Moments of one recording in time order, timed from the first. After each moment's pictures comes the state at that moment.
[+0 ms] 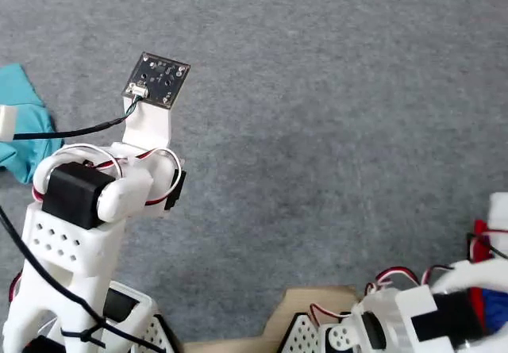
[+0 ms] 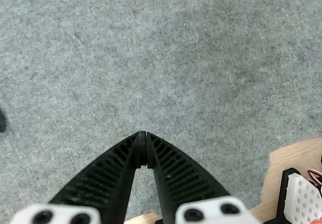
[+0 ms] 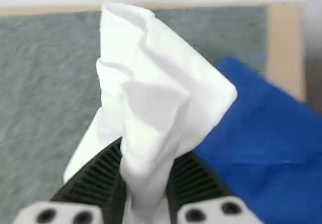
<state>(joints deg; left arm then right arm) 17.8 -39.6 6.2 100.2 -7.1 74.5 -6.2 11.4 48.0 -19.3</state>
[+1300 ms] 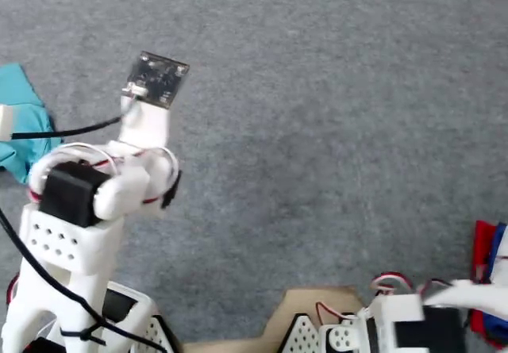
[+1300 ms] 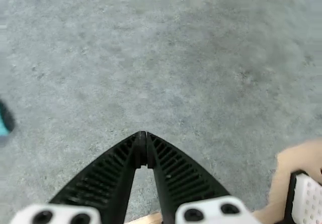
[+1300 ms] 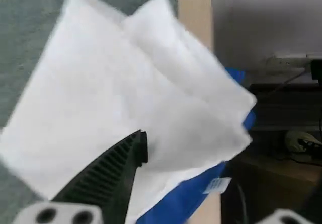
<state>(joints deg) 14.4 -39.6 6.2 100.2 -9.1 84.0 -14.1 11.4 65.4 -9.5</state>
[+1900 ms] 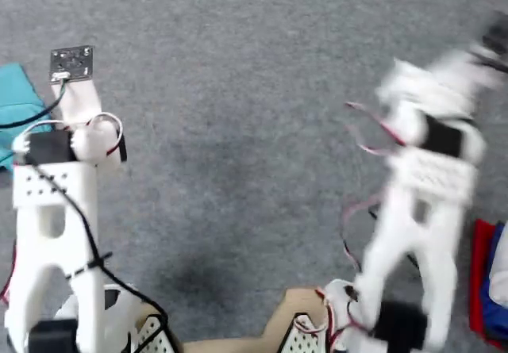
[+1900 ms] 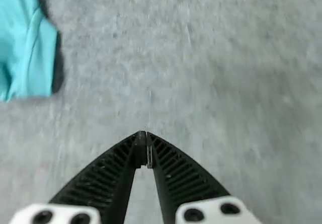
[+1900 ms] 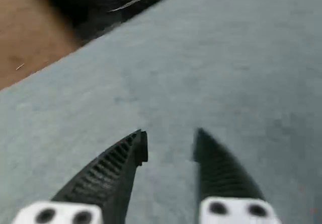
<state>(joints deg) -9.4 -29.0 26.1 73.5 -6.1 8.9 -19.5 22.0 39.4 -22.0</state>
